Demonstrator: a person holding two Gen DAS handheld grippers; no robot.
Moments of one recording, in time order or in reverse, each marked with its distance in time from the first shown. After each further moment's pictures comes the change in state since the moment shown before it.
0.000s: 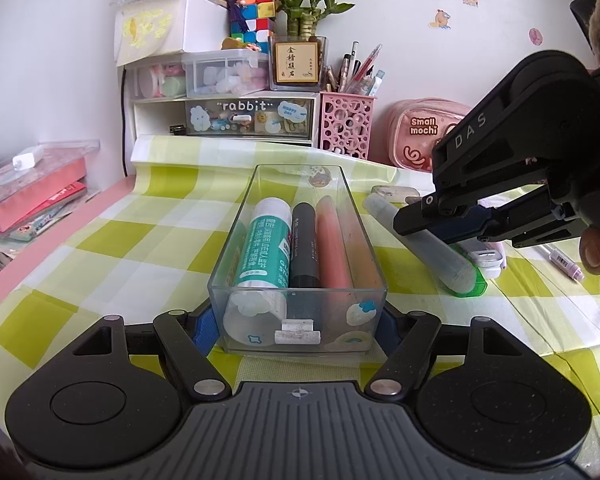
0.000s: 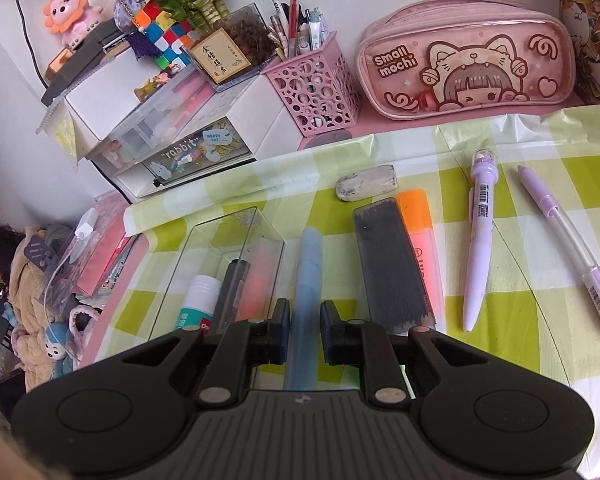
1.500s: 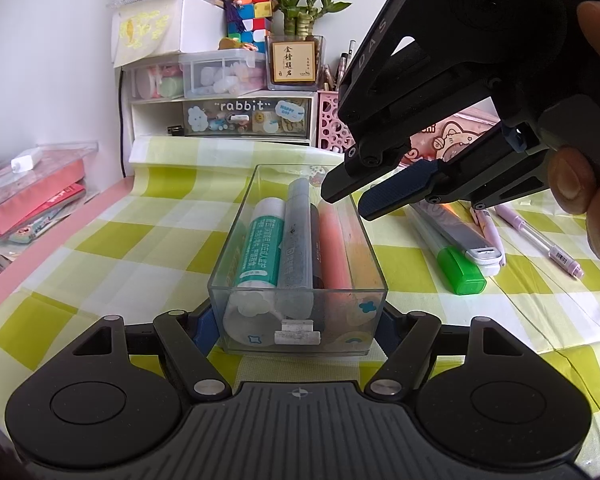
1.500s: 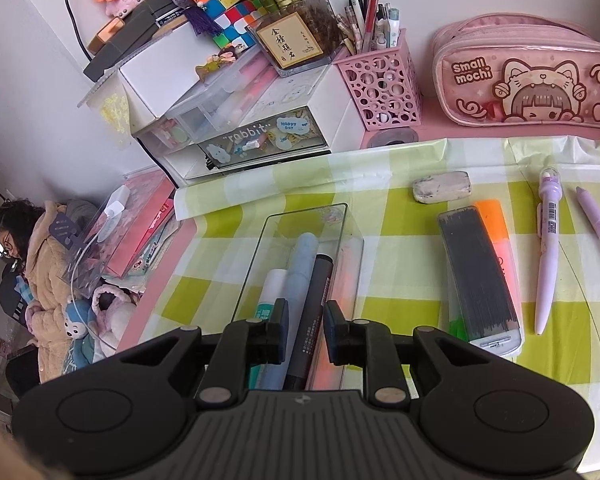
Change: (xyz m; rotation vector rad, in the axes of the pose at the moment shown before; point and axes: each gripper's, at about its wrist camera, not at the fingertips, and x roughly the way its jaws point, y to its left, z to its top) left arm 0.001 0.000 0.000 0.011 0.000 -0.001; right arm 0.004 0.049 0.008 -0.058 0.061 0.041
